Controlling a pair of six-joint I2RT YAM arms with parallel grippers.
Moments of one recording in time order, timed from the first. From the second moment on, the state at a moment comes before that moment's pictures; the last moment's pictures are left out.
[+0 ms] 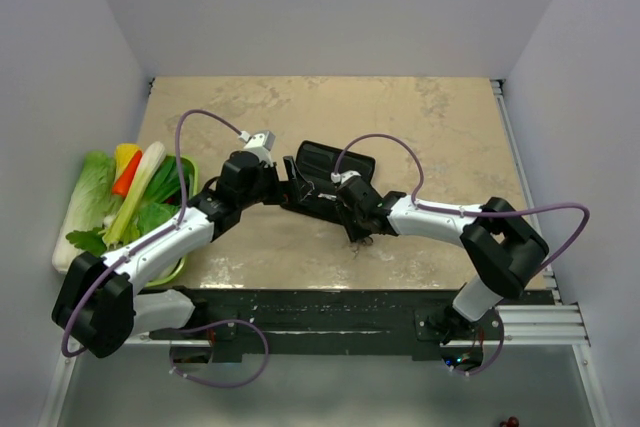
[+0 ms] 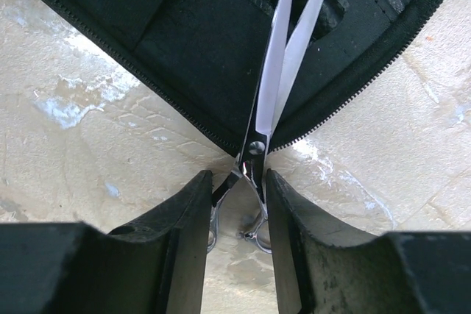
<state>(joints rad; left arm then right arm) -0.55 1.21 0.72 -0.02 0.09 -0.61 0.81 1.61 0.86 -0.34 0.18 0.33</state>
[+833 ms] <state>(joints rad) -0.55 1.27 0.73 0.01 0.09 -0.62 0.82 1.51 0.89 -0.53 0.21 0.33</state>
